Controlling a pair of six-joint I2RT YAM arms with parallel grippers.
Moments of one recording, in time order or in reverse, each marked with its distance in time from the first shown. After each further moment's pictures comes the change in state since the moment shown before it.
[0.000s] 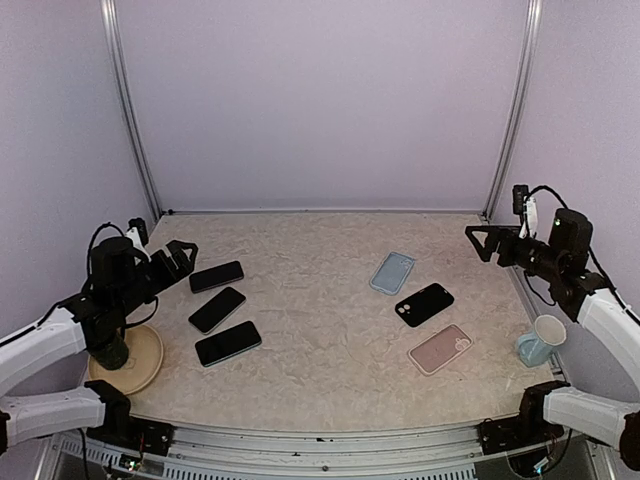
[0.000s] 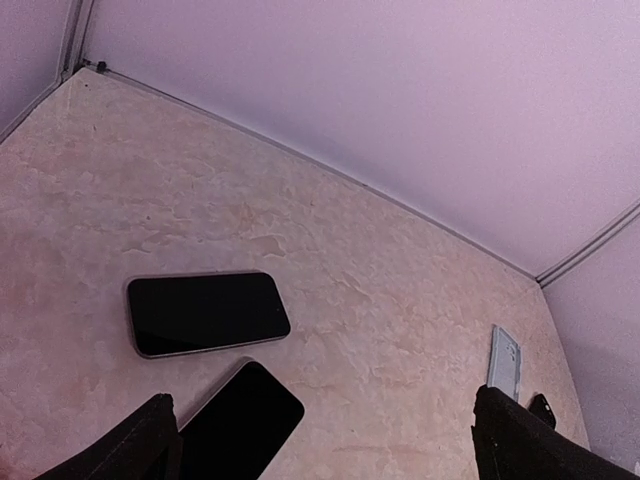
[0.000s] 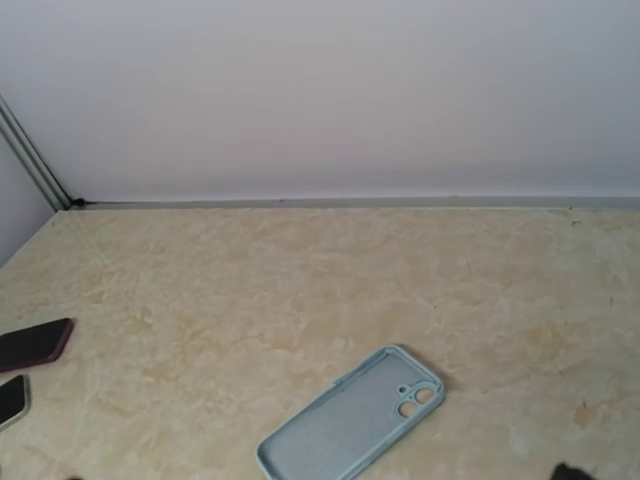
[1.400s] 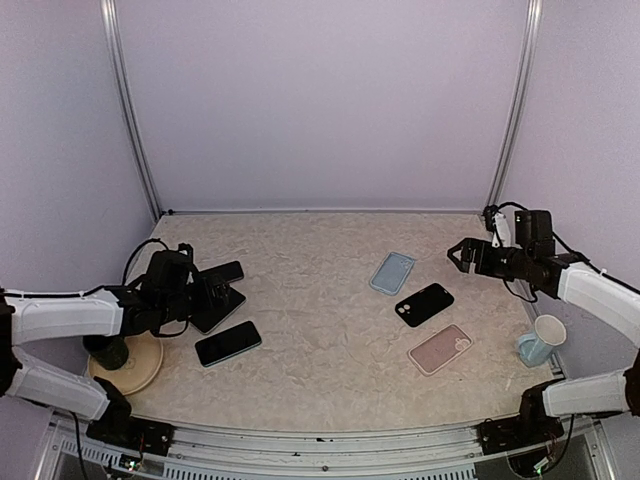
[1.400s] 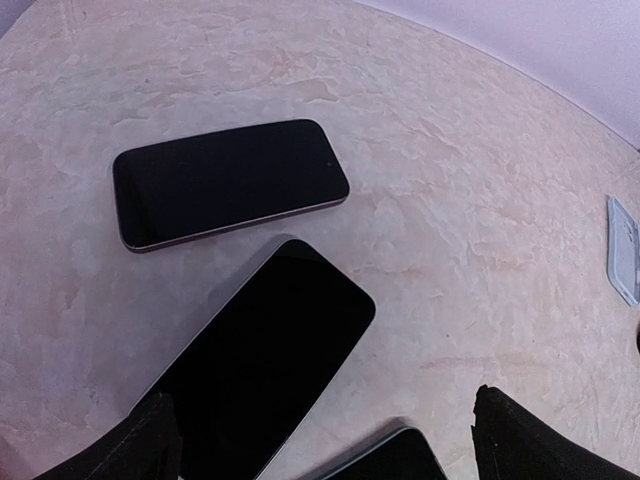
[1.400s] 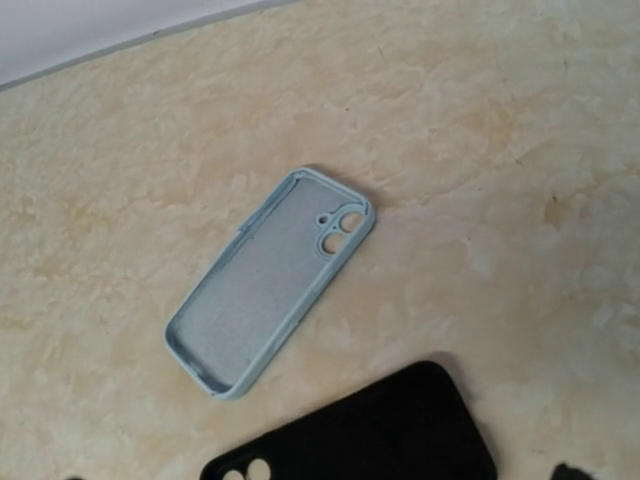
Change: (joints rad) left arm -0.184 0.359 0.049 -0.060 -0.144 0.034; right arm 0.098 0.257 0.084 -0.190 0.195 0.071
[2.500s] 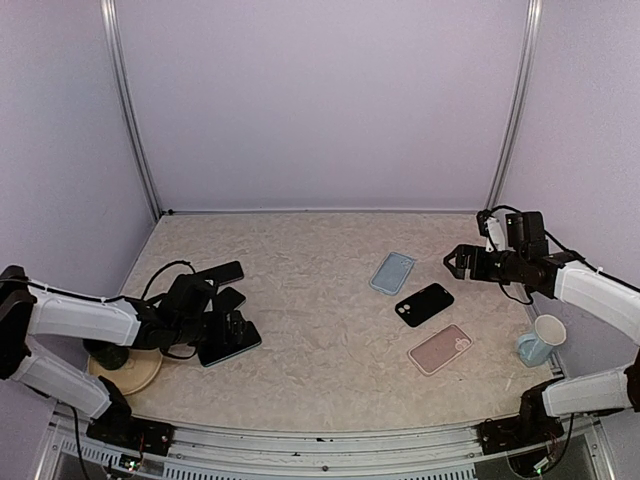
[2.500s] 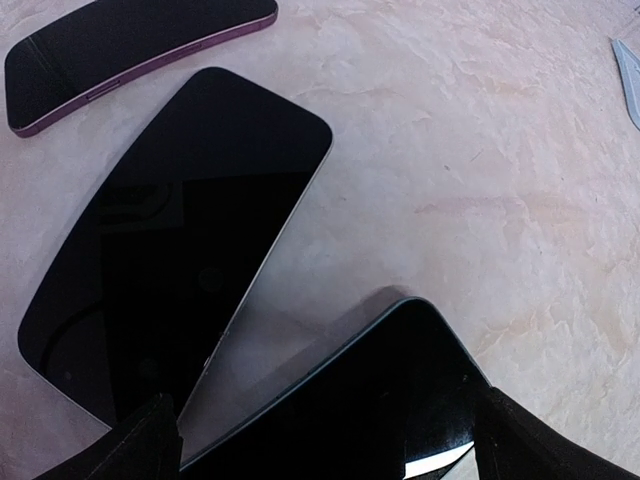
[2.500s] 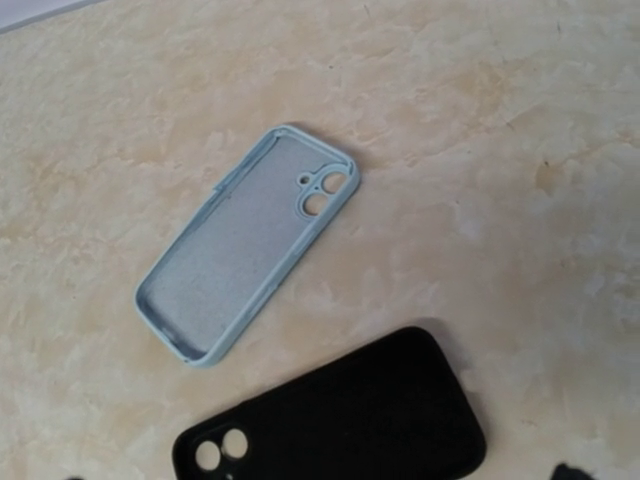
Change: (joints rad) left arm -0.126 0.119 -0.051 -0.003 0.076 0.046; right arm 0.061 0.020 0.013 -0.053 0.082 -0.027
